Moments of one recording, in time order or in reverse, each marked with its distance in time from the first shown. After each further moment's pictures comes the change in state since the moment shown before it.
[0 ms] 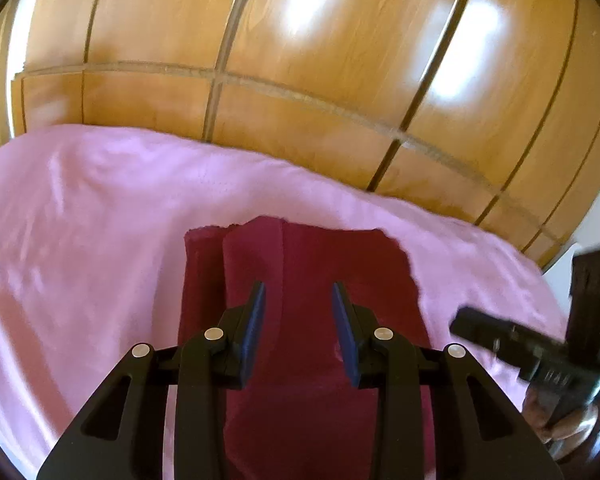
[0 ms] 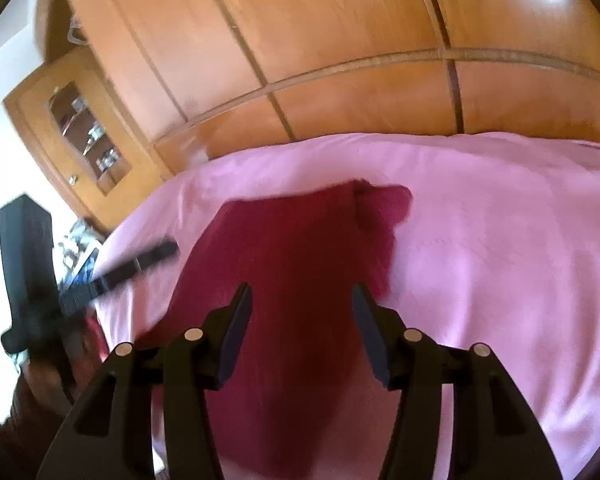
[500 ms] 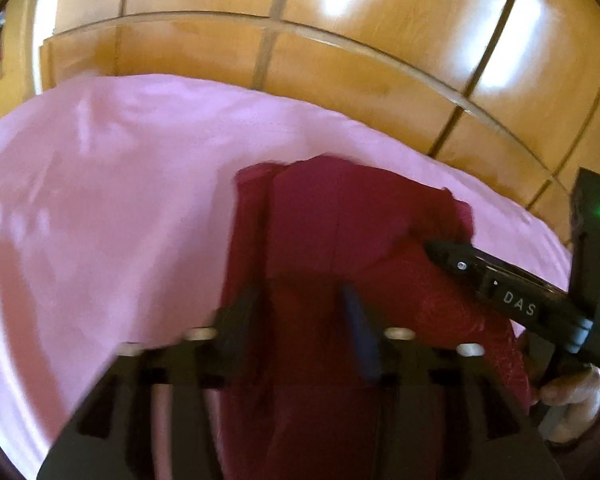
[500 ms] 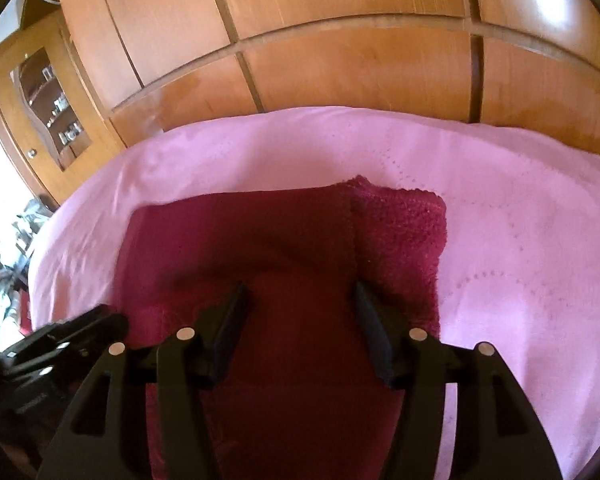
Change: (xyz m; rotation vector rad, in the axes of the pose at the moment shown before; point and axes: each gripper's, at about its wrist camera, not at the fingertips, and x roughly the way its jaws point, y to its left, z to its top) left arm 0.026 0.040 -0.038 -0.078 0.064 0.138; right arm 0.096 -0.004 0.007 -0.087 0.046 -0.175
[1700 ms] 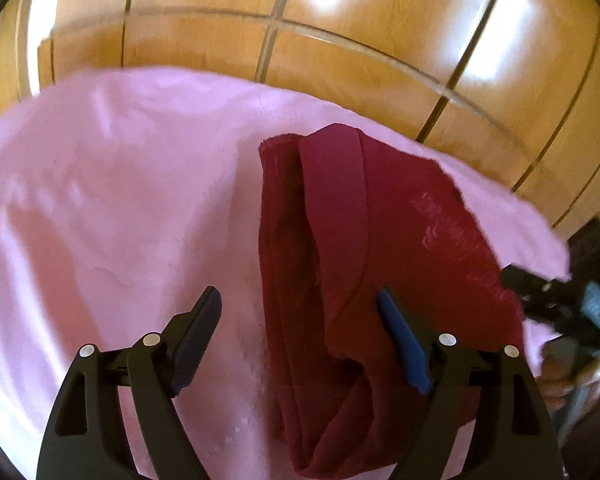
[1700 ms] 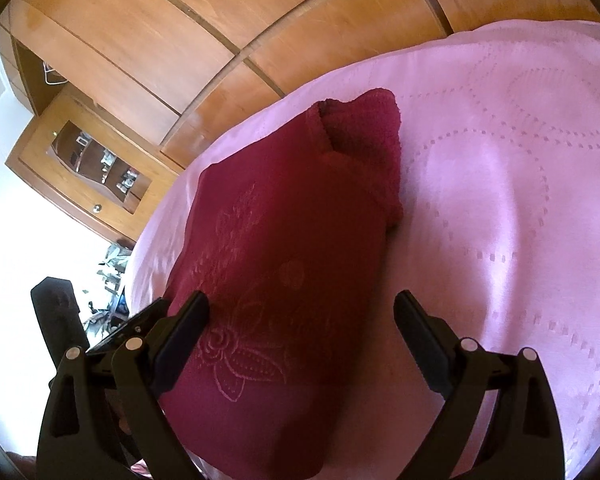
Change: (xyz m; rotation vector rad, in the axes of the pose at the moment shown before) left arm -0.033 0.033 -0.027 0.003 0.033 -0.113; right arm -0.056 -0.048 -0.054 0.289 0.064 0.342
